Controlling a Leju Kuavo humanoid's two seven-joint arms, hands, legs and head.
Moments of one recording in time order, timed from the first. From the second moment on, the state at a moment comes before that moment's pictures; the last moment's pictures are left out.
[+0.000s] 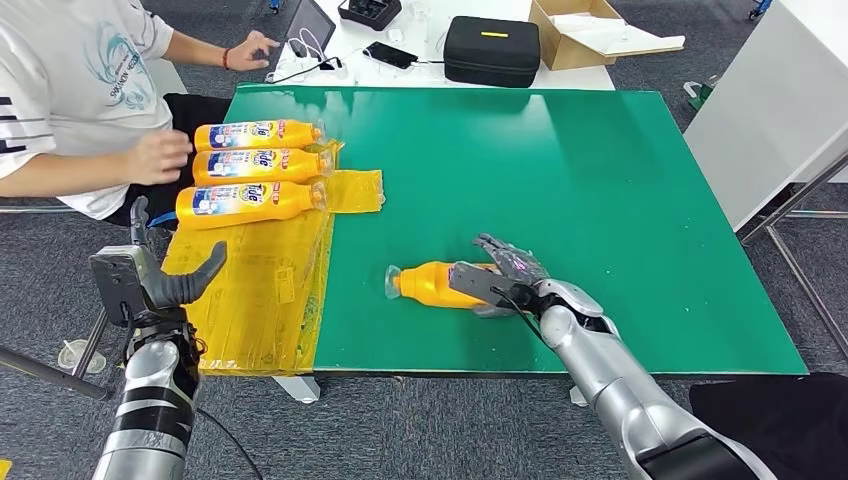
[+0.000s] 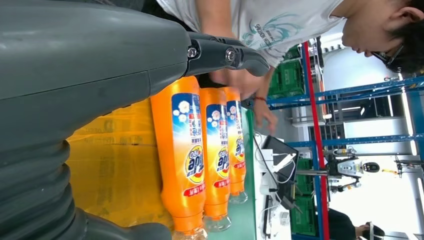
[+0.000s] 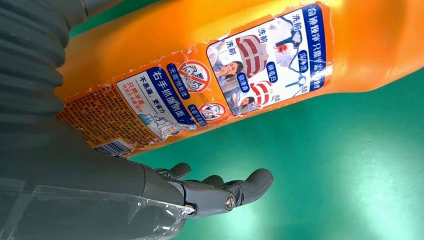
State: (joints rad) left arm -0.37 -0.15 0.14 -0.95 -0.19 0.14 -0.70; right arm -0.58 -0.11 0.48 -0.77 0.68 0.10 -0.09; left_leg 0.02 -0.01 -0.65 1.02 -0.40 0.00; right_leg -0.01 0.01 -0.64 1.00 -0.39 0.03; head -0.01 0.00
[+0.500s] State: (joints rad) left arm -0.40 -0.15 0.13 -0.89 -0.18 0.12 -0.70; right arm -0.66 -0.14 0.57 -0.69 0.67 0.21 -0.08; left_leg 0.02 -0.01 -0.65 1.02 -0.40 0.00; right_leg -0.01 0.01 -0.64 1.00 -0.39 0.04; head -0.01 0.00
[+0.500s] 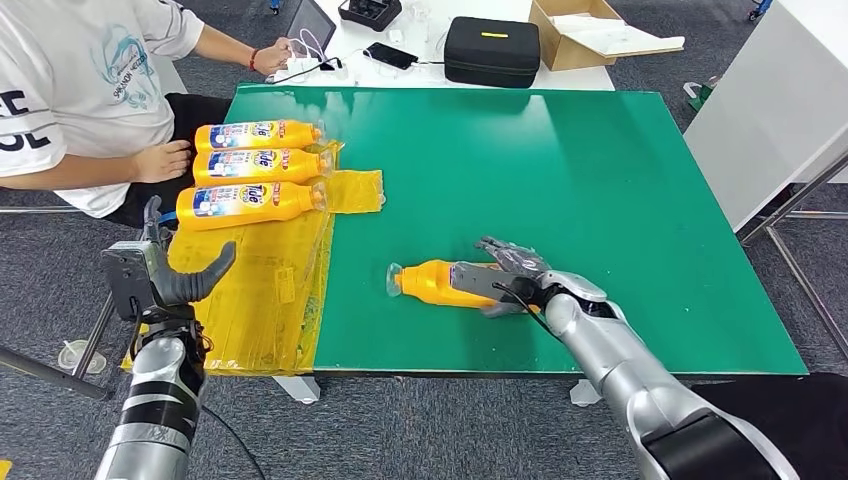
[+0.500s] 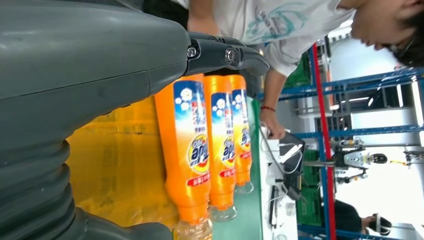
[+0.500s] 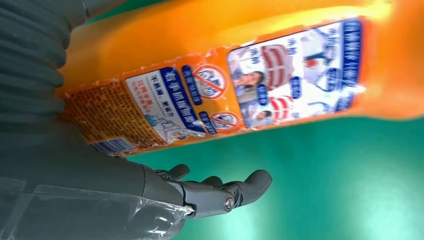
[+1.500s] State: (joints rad) left arm -0.44 -0.17 0.13 -0.78 -0.09 0.05 -0.68; right arm -0.80 -0.33 0.88 -0.68 0.45 0.46 -0.09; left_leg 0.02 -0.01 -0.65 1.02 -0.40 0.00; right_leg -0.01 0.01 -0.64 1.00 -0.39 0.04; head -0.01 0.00
